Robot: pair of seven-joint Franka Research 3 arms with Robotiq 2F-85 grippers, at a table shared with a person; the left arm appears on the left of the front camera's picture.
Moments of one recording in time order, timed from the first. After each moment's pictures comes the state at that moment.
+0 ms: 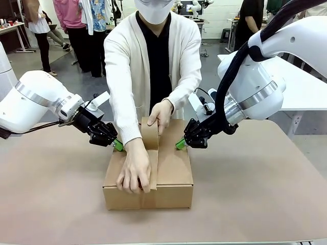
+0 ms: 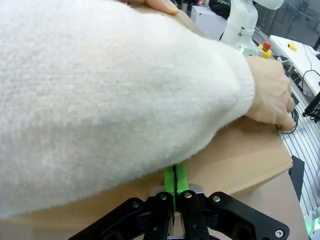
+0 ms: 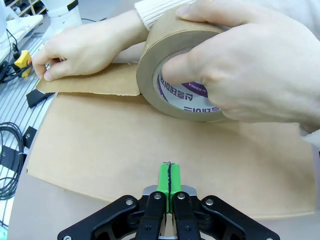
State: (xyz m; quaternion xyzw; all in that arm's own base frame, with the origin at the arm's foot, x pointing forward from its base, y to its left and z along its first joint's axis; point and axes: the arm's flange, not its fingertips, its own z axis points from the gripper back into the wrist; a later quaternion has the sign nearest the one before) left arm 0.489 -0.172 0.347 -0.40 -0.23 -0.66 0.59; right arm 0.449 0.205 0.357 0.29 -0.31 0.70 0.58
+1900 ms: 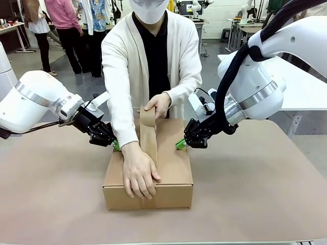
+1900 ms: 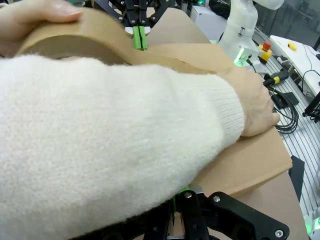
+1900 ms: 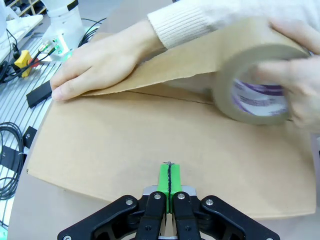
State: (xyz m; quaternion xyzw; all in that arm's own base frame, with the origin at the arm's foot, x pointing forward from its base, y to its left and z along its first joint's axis) left arm 0.489 -0.172 0.347 -0.40 -0.23 -0.66 0.59; right arm 0.449 0.205 0.357 0.29 -0.31 0.70 0.58
